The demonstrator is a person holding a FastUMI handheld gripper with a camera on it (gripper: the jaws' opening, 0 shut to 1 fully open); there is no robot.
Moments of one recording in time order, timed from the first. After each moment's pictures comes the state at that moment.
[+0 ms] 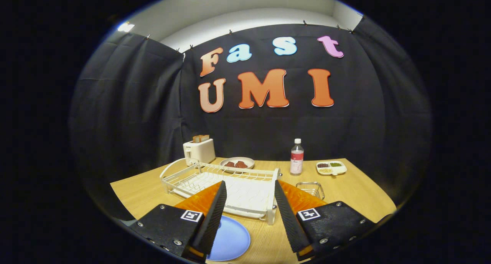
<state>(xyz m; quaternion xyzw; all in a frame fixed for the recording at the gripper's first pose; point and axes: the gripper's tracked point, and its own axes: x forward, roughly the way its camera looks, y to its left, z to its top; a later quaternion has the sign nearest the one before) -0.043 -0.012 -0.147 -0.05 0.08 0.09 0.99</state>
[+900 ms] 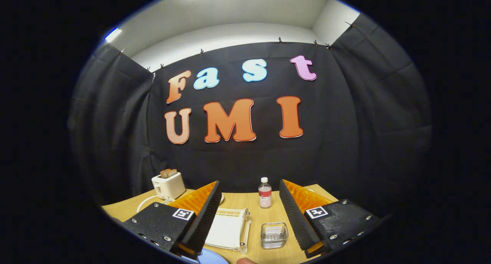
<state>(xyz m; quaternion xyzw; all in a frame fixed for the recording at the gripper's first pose) 0.018 -0.073 -0.034 -0.02 0.00 -0.02 1.00</state>
